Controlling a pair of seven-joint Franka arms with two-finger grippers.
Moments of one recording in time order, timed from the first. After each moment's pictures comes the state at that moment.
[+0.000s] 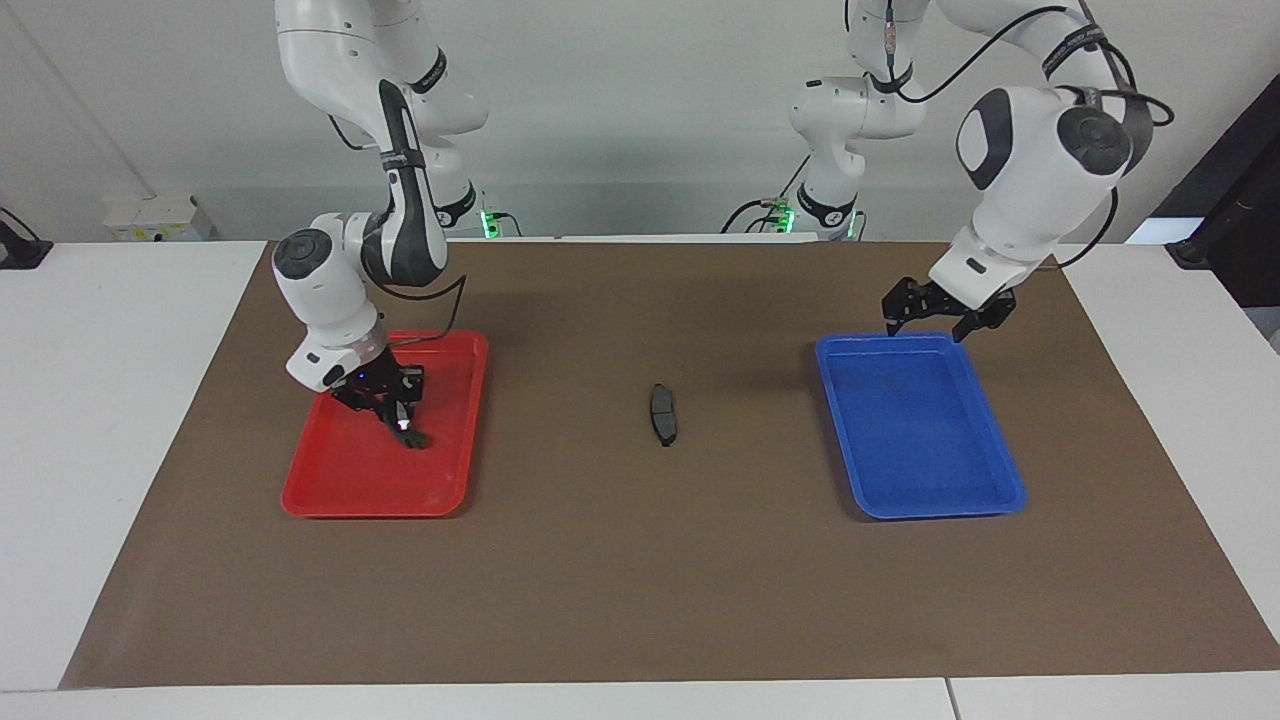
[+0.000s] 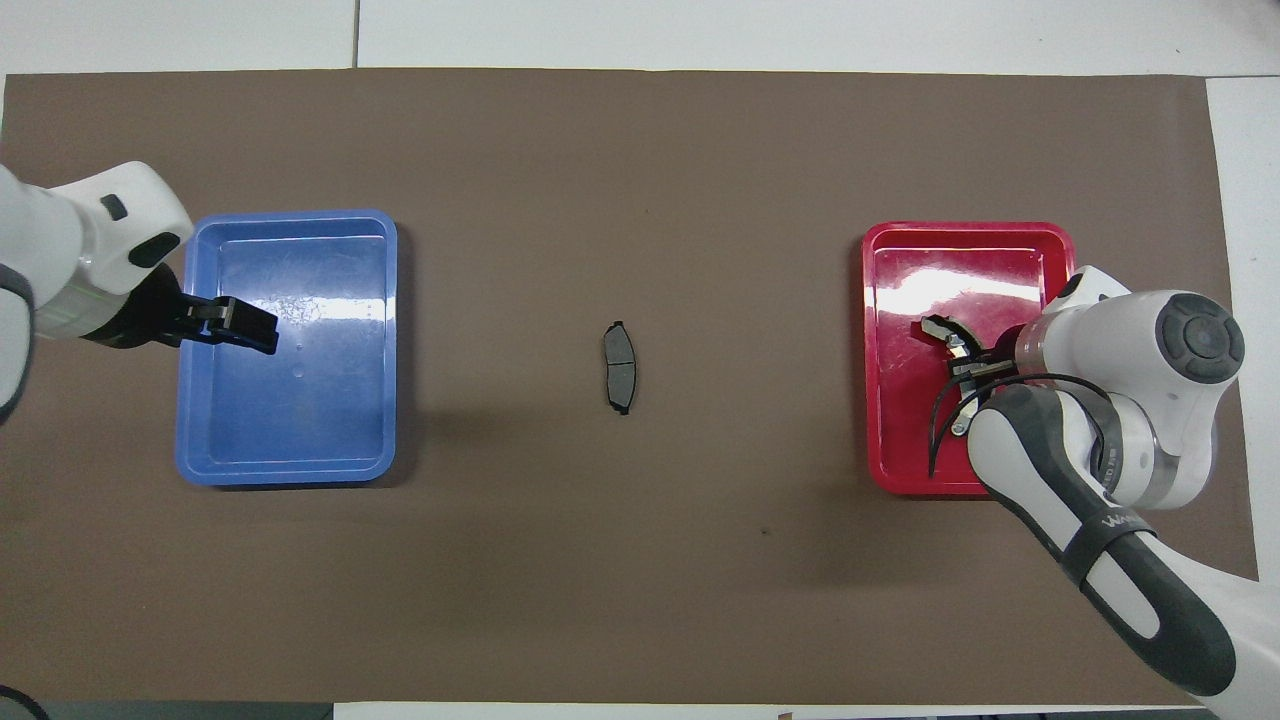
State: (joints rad) left arm -0.07 -0.03 -0.02 -1.82 -0.05 1.69 0.08; right arm 0.08 0.12 -0.10 -2.31 0.07 2.47 -0.23
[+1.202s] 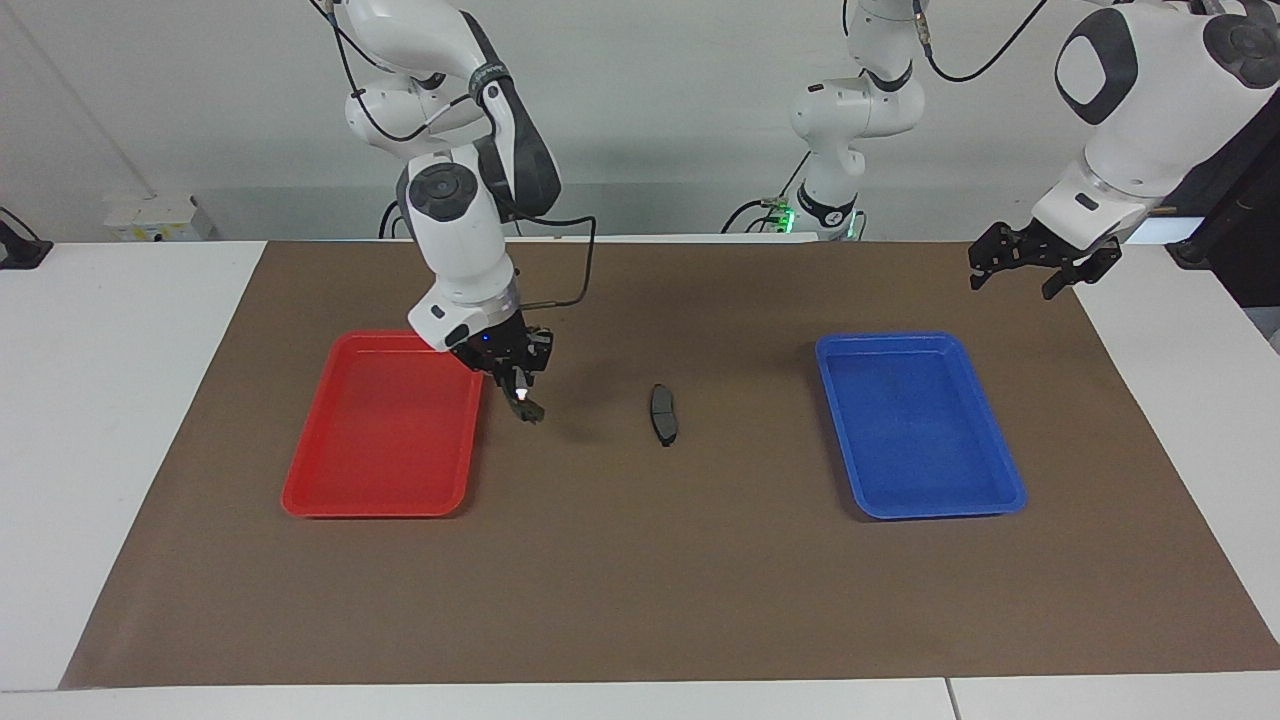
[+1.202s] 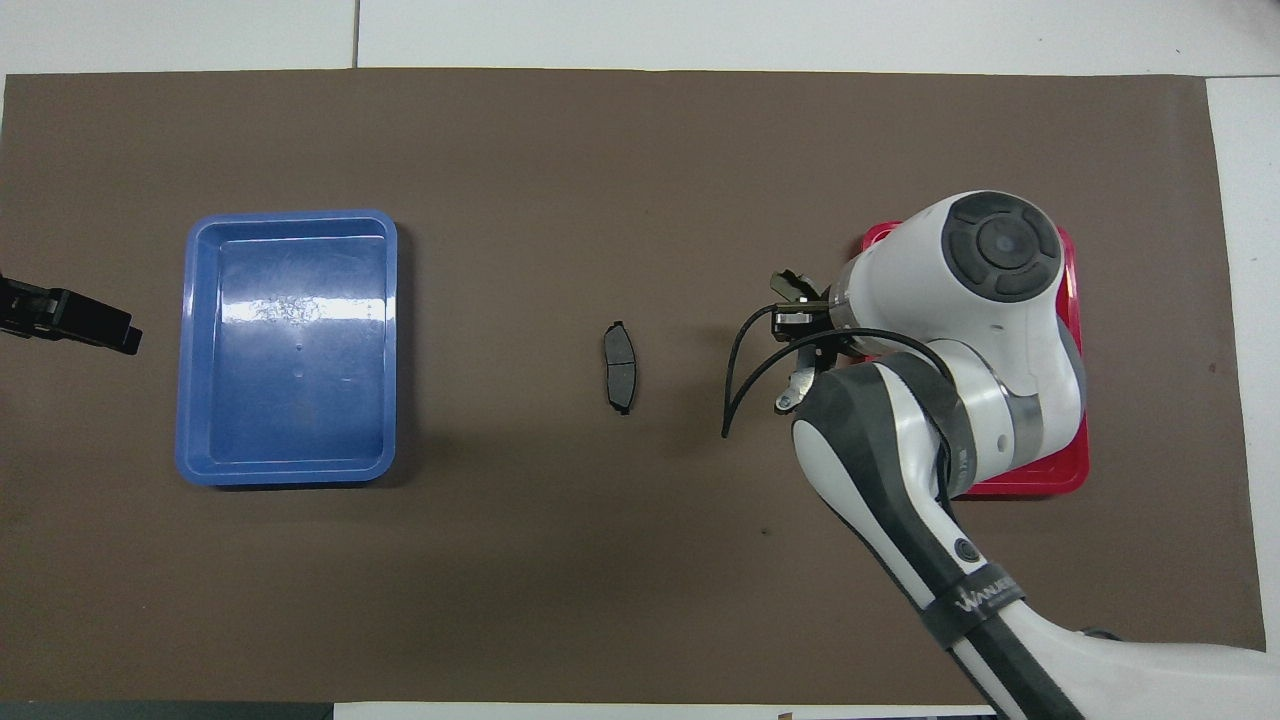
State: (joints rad) left arm 0.03 0.00 -0.03 -1.64 0.00 1.54 0.24; right arm 0.46 0.16 -0.10 -1.92 0.08 2.11 0.39
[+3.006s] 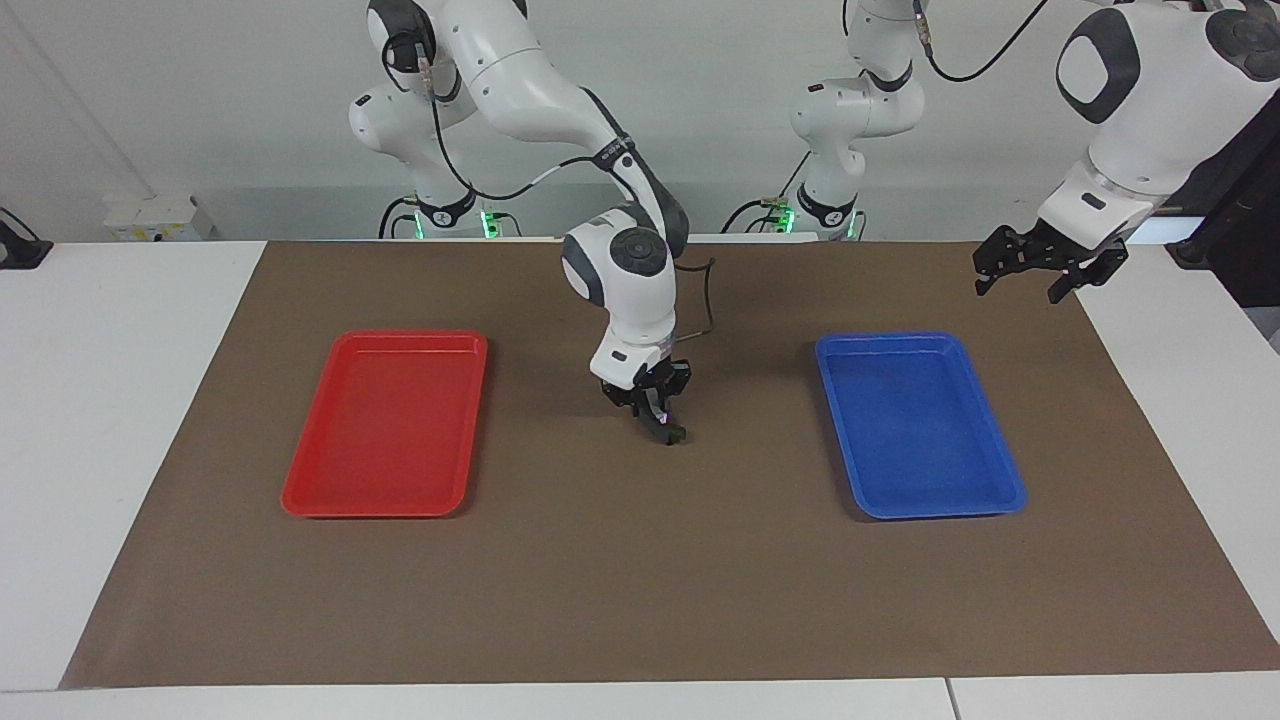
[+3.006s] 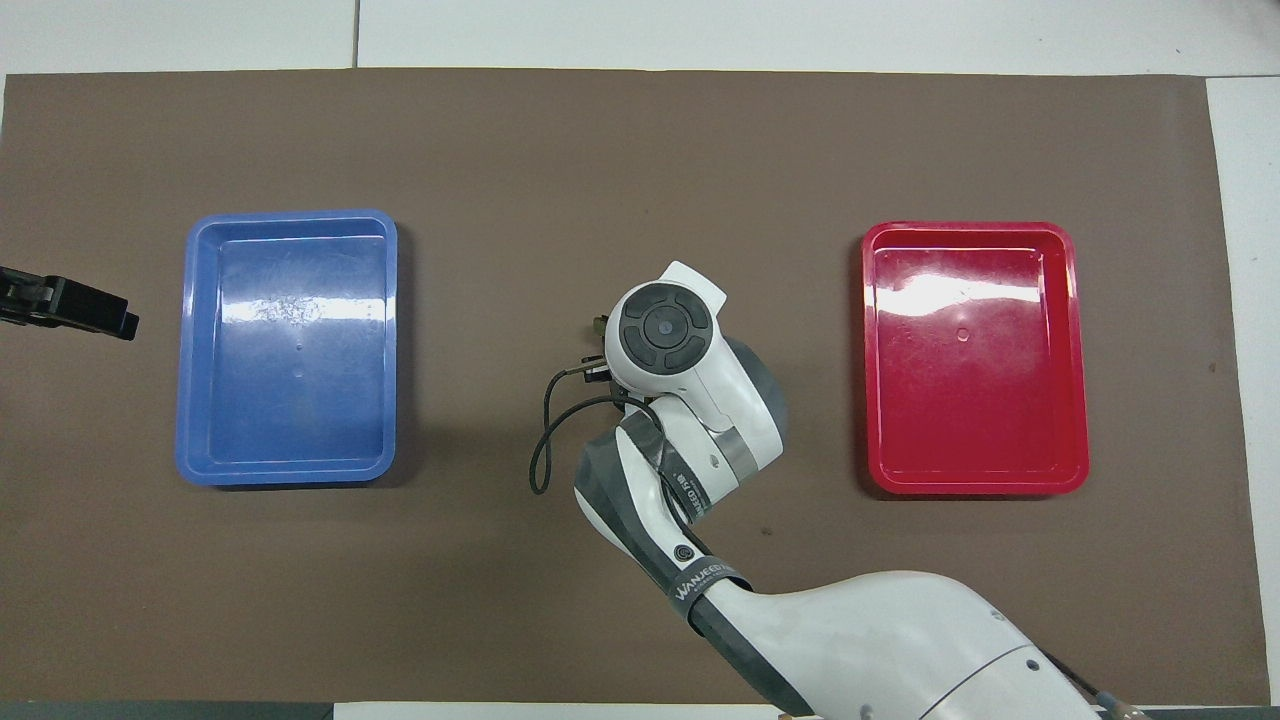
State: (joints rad) left arm 0.03 0.00 -0.03 -1.64 0.00 1.59 0.22; right arm 0.70 0.47 -0.08 -1.77 0.08 2.30 0.43
